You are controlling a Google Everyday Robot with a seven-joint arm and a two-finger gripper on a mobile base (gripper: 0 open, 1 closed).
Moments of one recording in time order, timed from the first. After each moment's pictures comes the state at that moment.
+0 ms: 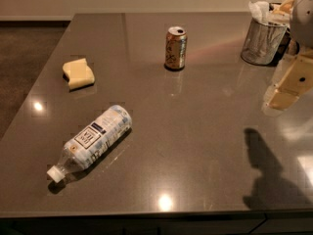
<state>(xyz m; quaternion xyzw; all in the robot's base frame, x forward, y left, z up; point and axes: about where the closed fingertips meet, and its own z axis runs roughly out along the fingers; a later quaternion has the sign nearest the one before) 0.431 -0.200 1.026 -0.60 0.76 -0.08 0.22</state>
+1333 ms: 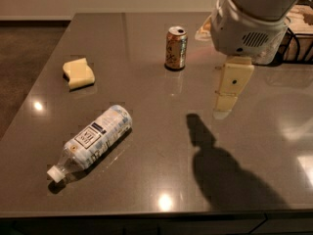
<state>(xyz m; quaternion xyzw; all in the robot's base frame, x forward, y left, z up) 0.458 -0.115 0.986 -0.71 0.68 -0.03 0.17</state>
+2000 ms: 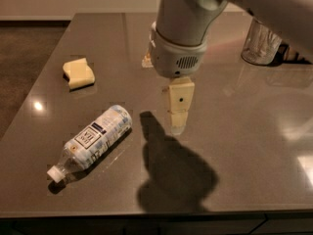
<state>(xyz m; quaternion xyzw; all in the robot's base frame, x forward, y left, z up) 0.461 -0.027 0.932 -0.79 0.60 0.01 0.11</state>
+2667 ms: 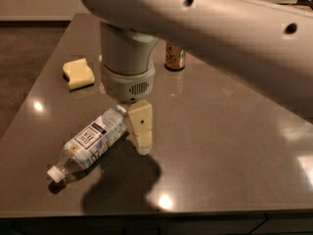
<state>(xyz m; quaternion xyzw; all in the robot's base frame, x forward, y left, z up) 0.440 0.051 0.891 -0.86 0.50 0.02 0.08</state>
